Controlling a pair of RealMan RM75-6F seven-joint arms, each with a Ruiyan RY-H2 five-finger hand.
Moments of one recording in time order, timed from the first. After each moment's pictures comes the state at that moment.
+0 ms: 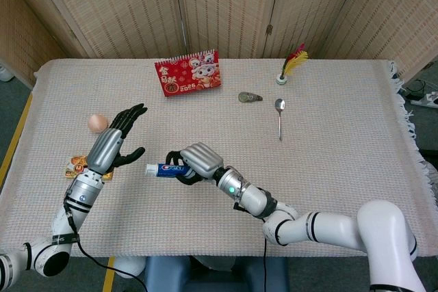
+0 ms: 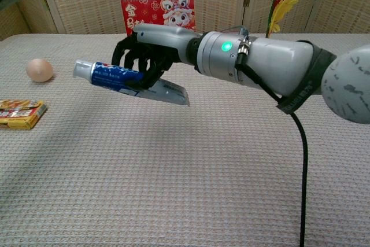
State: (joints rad) left arm -0.62 -1.26 -0.26 -1.69 1.33 1.15 -0.25; right arm 1.09 -1.70 0.29 -1.36 -1.22 0.71 0.11
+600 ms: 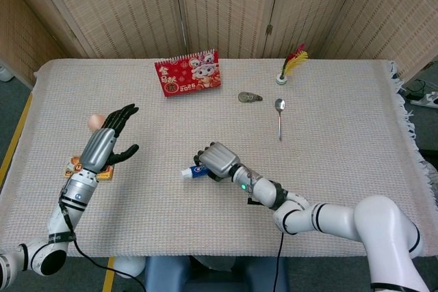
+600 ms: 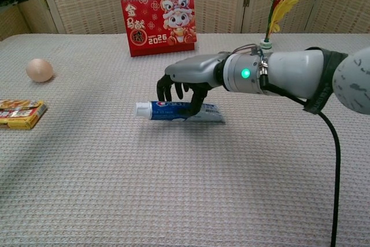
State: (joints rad) left arm -0.60 -1.26 -0.26 -1.65 1.28 1.14 -0.22; right arm 1.13 -1.66 0.15 -1.24 -1.14 0.59 -0.22
